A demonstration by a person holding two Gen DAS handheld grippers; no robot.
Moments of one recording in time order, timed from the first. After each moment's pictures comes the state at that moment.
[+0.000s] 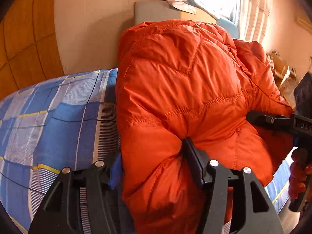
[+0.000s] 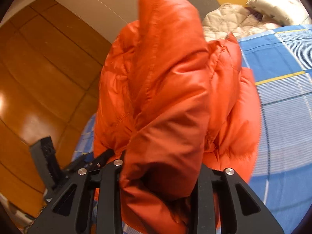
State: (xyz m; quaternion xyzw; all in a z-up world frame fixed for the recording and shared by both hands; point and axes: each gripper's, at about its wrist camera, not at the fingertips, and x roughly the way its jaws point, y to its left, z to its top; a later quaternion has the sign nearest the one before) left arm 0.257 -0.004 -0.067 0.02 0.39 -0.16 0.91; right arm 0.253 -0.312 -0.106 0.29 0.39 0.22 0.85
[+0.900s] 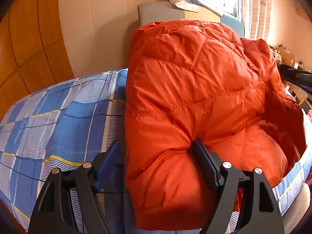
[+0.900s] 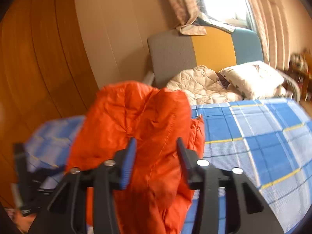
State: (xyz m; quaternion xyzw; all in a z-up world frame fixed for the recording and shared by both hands) left arm 0.238 -0.012 -0.065 0.06 0.38 -0.11 0.92; right arm 0.225 -0.308 -0.048 0.08 0.29 0.04 0.95
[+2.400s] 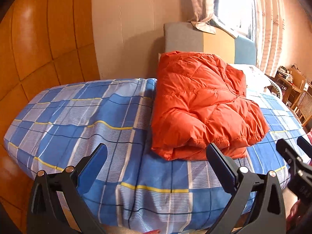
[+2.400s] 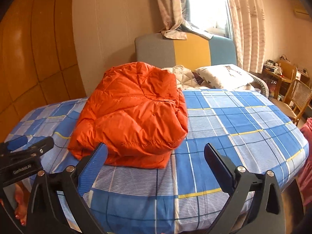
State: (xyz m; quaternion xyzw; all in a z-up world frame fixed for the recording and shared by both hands) left arm 0.079 0.019 -0.003 0.01 0.33 -0.04 0.94; right arm 0.037 -0.258 -0.050 0.07 0.27 -0.04 0.96
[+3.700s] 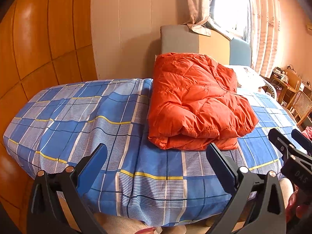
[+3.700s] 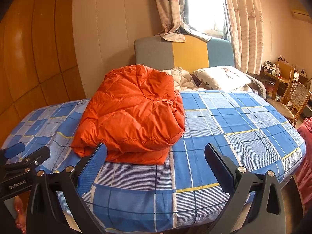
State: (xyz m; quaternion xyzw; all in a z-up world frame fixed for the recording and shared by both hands) left arm 0.049 0.018 0.000 0.00 0.33 -0.05 0.94; right arm 0.017 -0.255 -0.043 0.06 0.27 -0.05 0.96
